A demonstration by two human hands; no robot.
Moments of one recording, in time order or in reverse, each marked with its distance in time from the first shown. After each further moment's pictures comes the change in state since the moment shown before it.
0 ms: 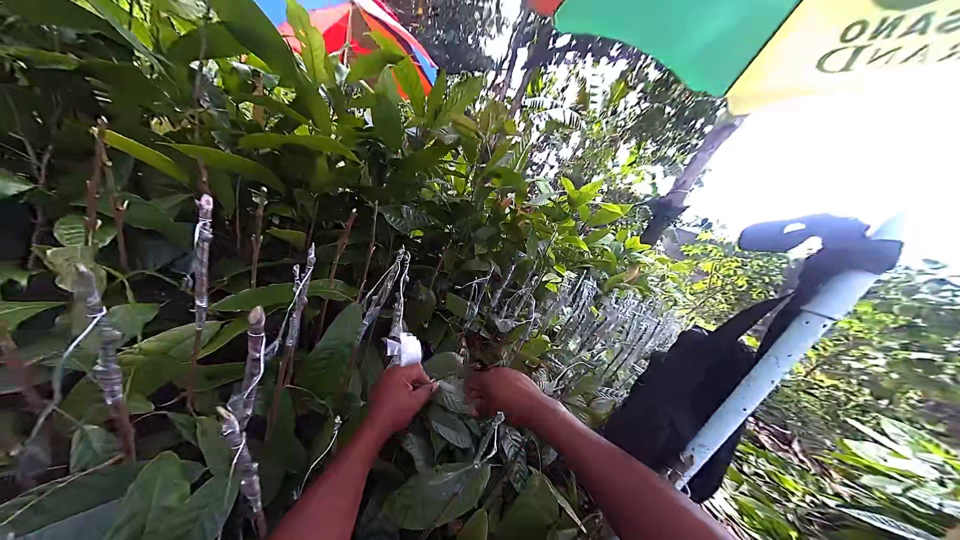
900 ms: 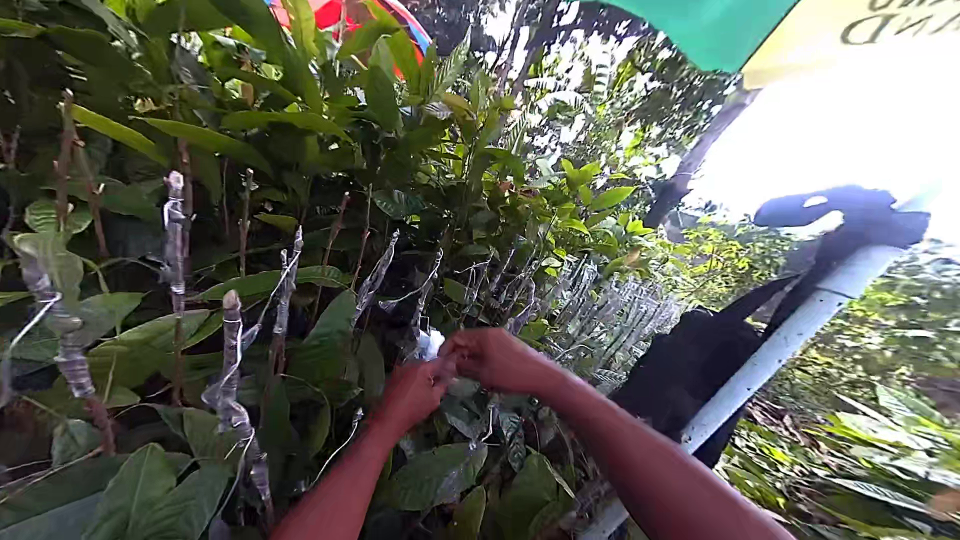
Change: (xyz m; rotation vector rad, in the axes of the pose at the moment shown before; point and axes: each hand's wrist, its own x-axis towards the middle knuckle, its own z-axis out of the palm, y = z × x) left_hand -0.008 0.033 0.011 0.113 -0.173 0.028; right_hand -0.041 -0.052 -0.053 0.366 0.123 -0.210
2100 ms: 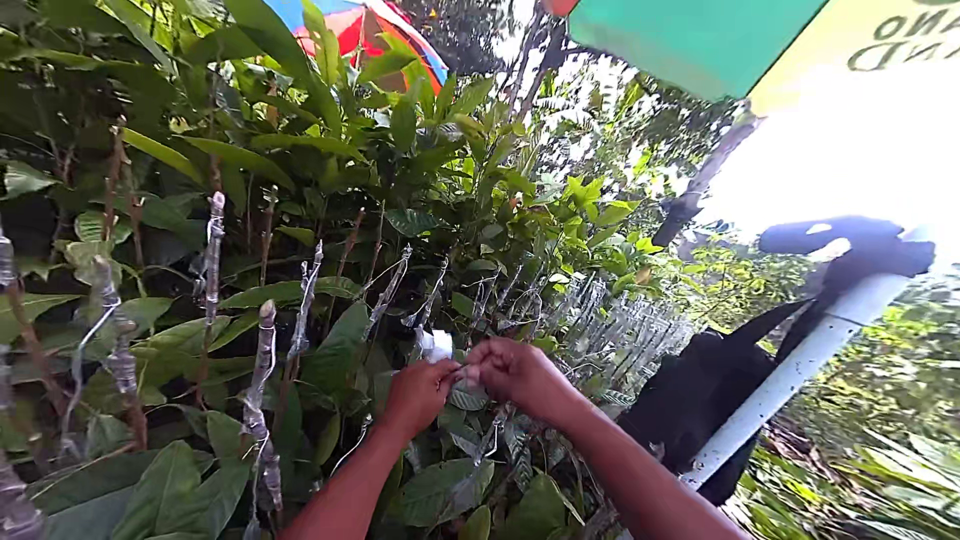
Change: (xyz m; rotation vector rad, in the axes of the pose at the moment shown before) left_hand -0.008 0.011 -0.013 0.031 0.206 0.143; right_hand -0.024 0.009 0.006 0.091 0.308 -0.046
